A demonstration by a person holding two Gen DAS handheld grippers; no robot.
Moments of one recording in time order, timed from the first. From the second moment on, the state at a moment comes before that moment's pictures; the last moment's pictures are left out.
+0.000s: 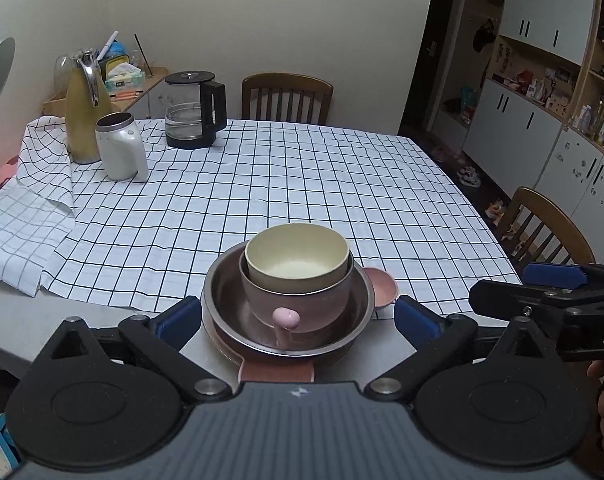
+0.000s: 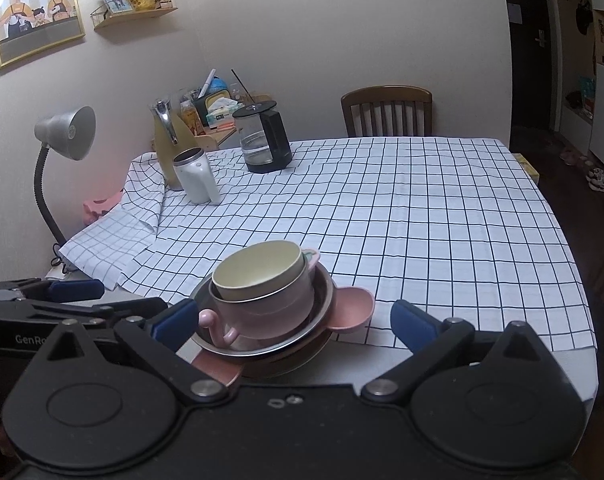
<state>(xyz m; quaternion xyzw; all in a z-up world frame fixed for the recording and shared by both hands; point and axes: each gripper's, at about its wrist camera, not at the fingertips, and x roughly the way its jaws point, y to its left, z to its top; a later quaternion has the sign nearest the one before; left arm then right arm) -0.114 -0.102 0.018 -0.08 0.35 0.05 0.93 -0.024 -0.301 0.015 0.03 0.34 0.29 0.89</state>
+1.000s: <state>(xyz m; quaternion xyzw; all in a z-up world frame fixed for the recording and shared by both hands) -0.136 -0.108 0.030 -0.07 0.29 0.04 0.95 -0.040 -0.308 0.021 0.03 0.31 0.27 0.91</state>
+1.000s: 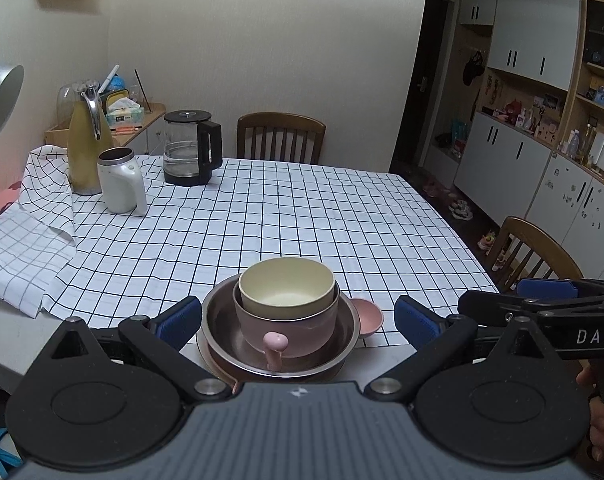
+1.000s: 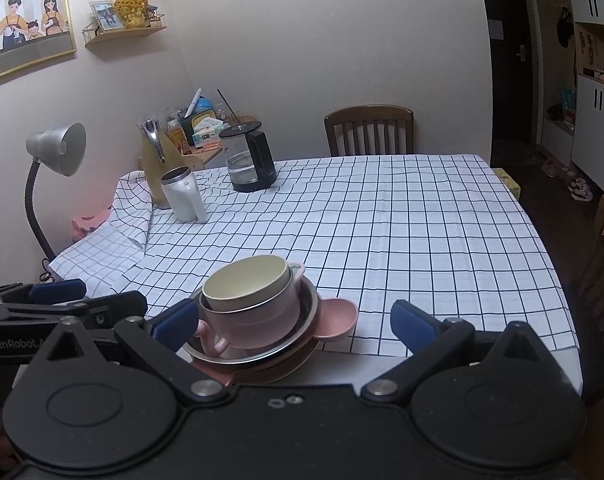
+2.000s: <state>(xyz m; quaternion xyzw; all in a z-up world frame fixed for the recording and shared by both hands) -0.132 -0.110 0.028 -0.08 0.30 0.04 0.95 -0.042 -0.305 0.022 0.02 0.31 0.29 0.91</state>
